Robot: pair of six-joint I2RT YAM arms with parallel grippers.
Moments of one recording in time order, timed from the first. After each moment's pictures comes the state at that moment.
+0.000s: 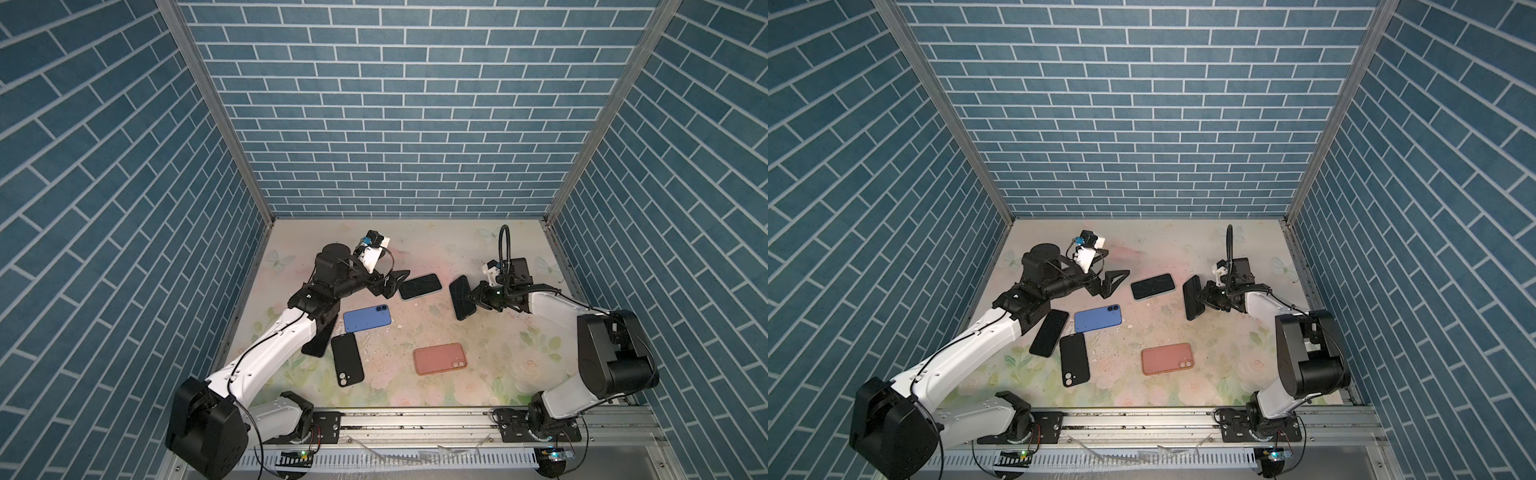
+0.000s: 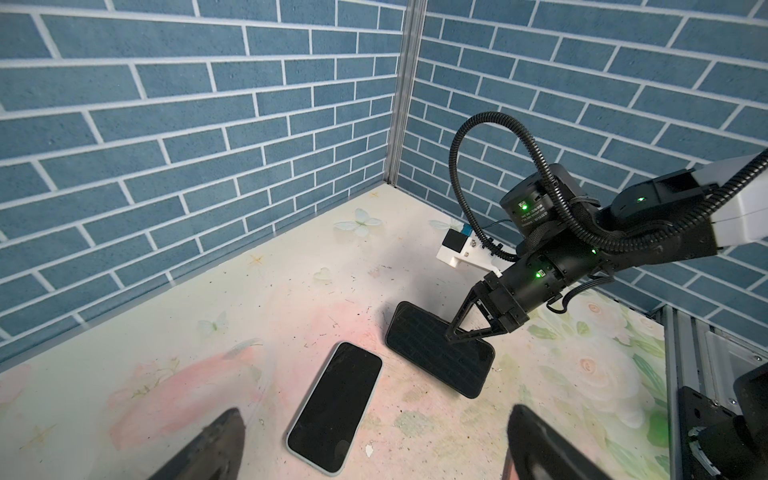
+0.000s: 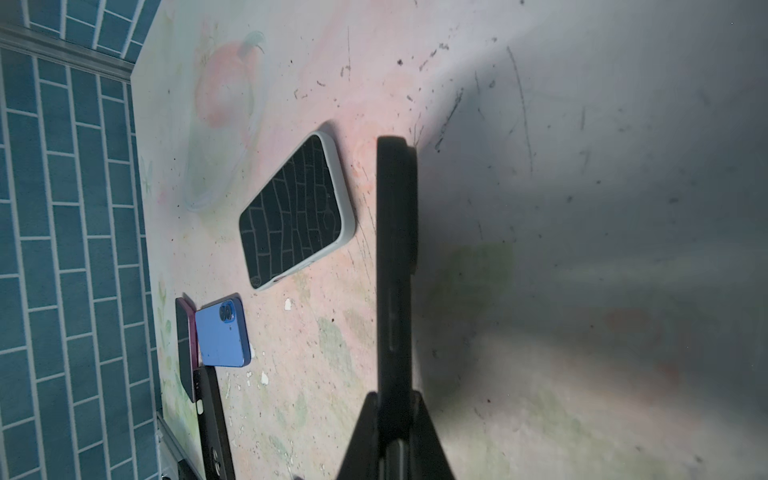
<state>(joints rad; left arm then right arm) -0.48 1.19 0.91 0.01 0.43 -0.01 0.21 1.59 0.83 -0.21 -0.57 0.49</state>
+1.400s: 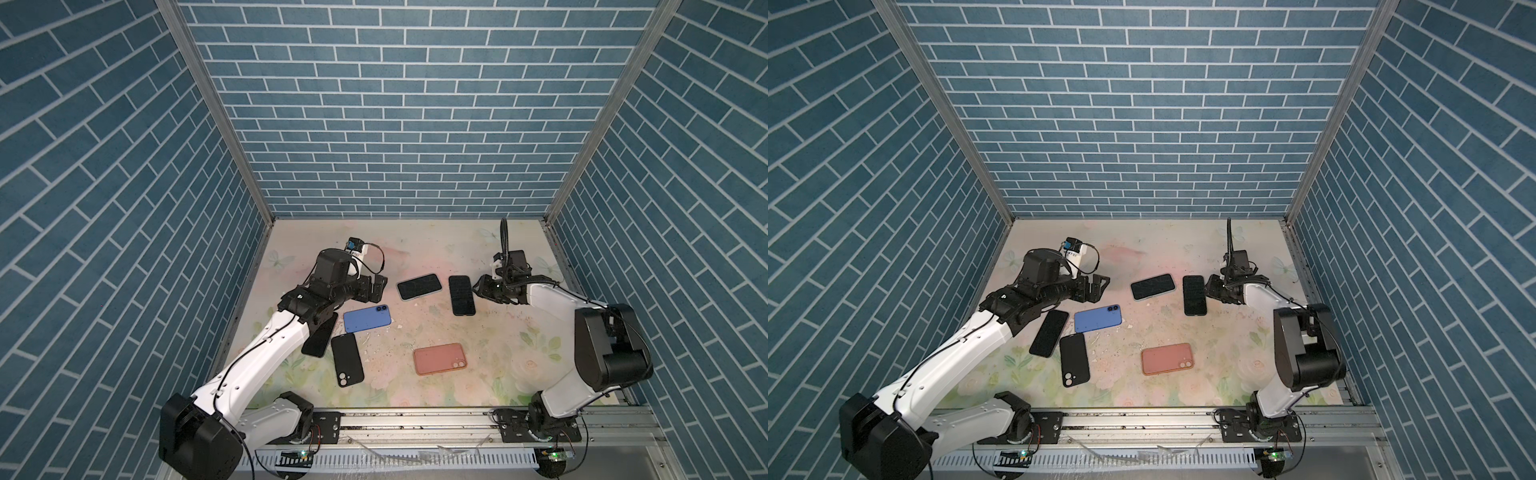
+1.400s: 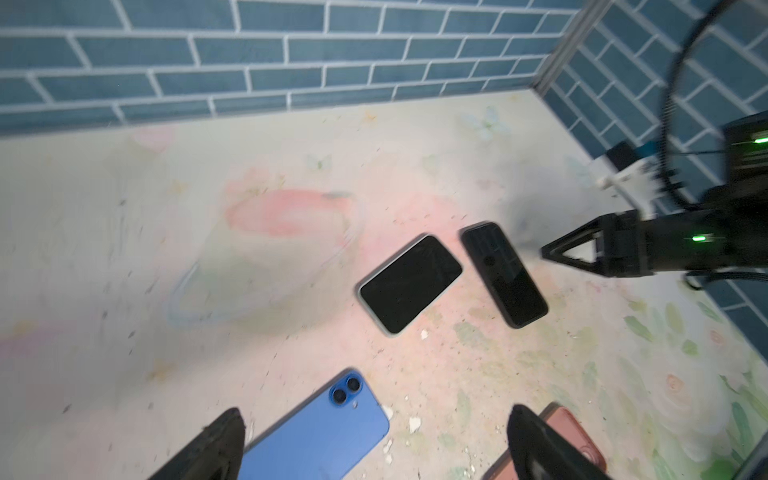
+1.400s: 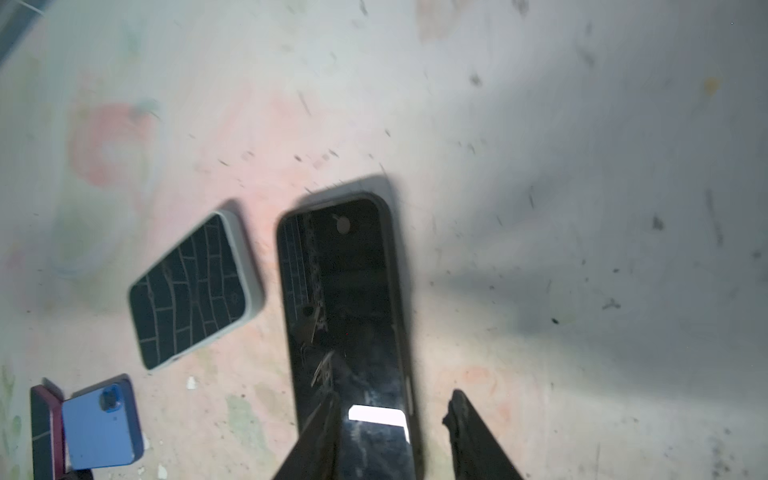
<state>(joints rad) -0.47 1.15 0.99 -0.52 0.06 -0.27 0.24 1.55 0.91 -0.28 -0.28 0.40</state>
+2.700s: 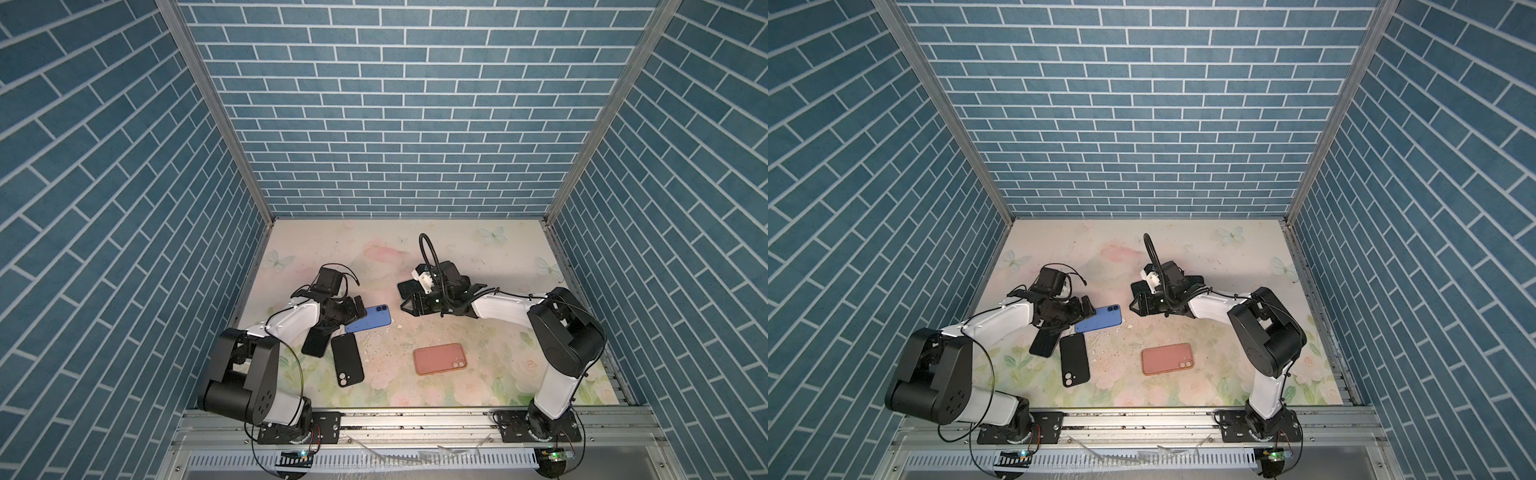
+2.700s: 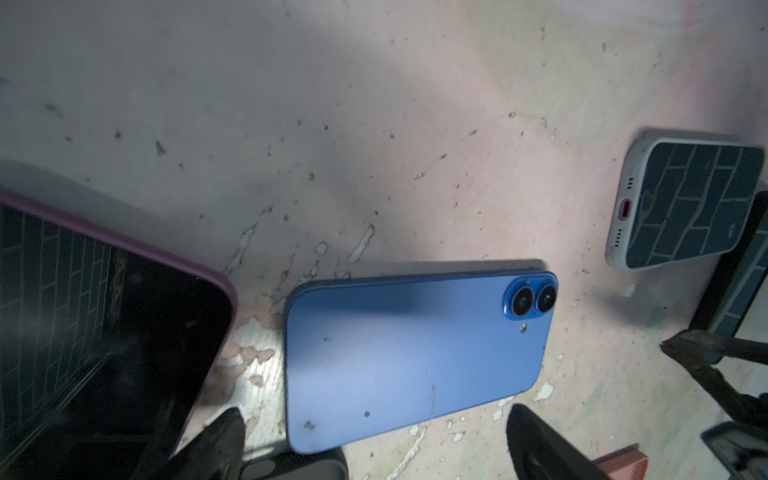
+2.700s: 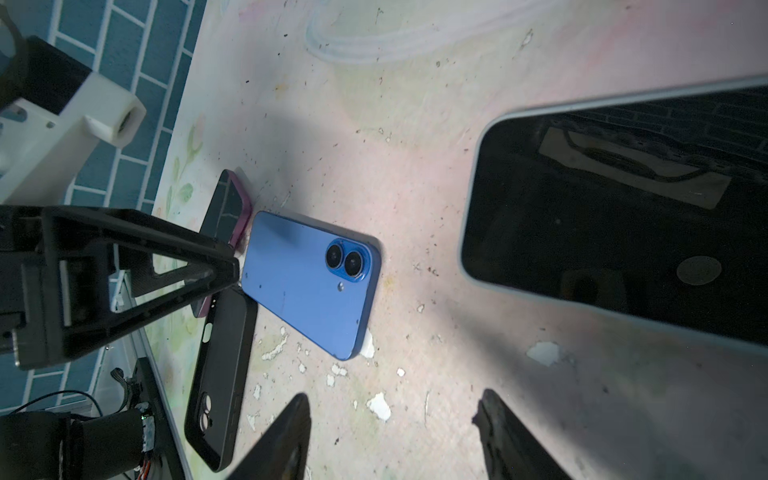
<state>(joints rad) -0.24 1.45 0.77 -0.48 0.25 -0.63 0.72 1.81 1.01 -0.03 -0.47 0.44</state>
